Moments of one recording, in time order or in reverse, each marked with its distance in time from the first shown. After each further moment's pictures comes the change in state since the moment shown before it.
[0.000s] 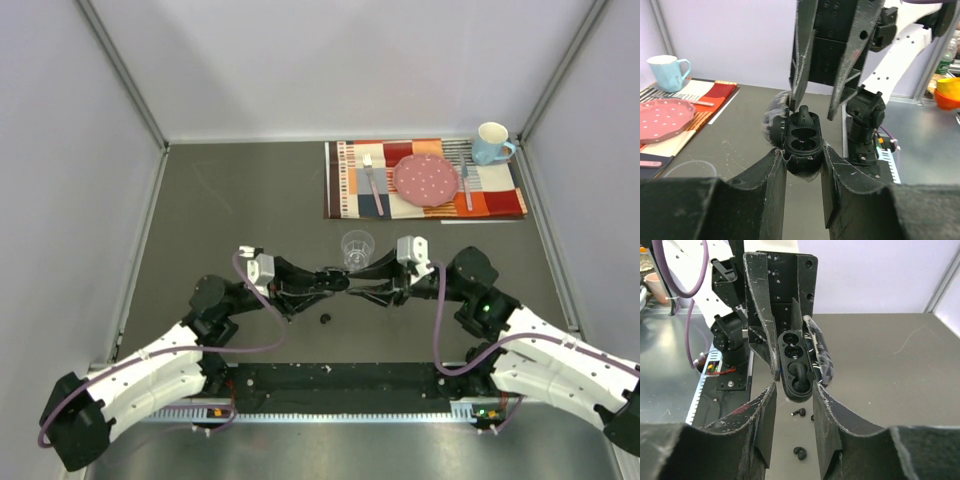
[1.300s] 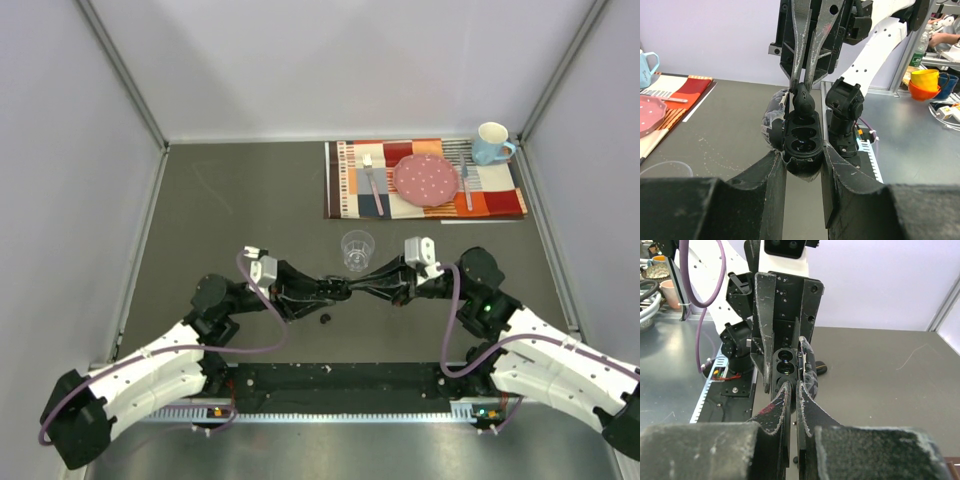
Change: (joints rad) left arm 0.002 0.019 -0.002 0.013 0.080 -0.042; right arm -0.027 -0.014 -0.013 0.075 -0.073 0.025
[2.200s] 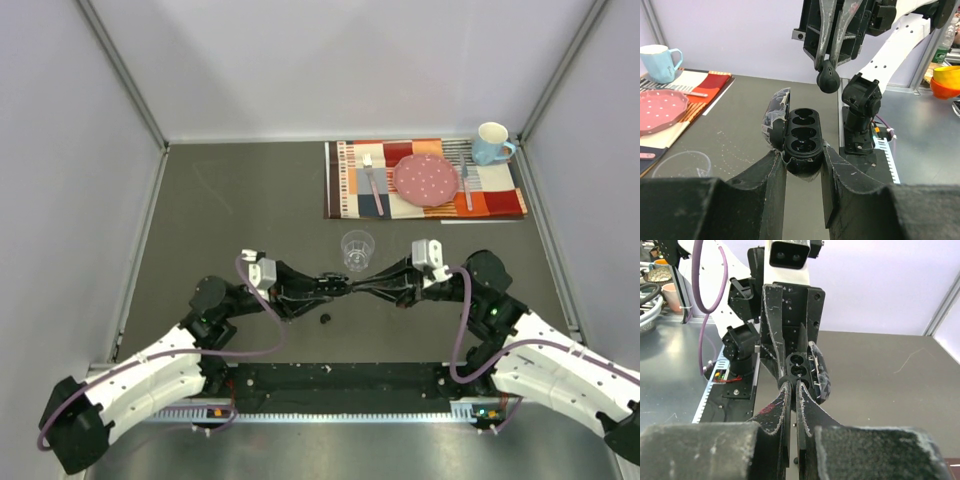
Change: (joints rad) left arm 0.000 -0.053 -0.013 -0.073 -0.068 0.073; right arm 0.000 -0.054 0.000 -0.039 0.005 0.000
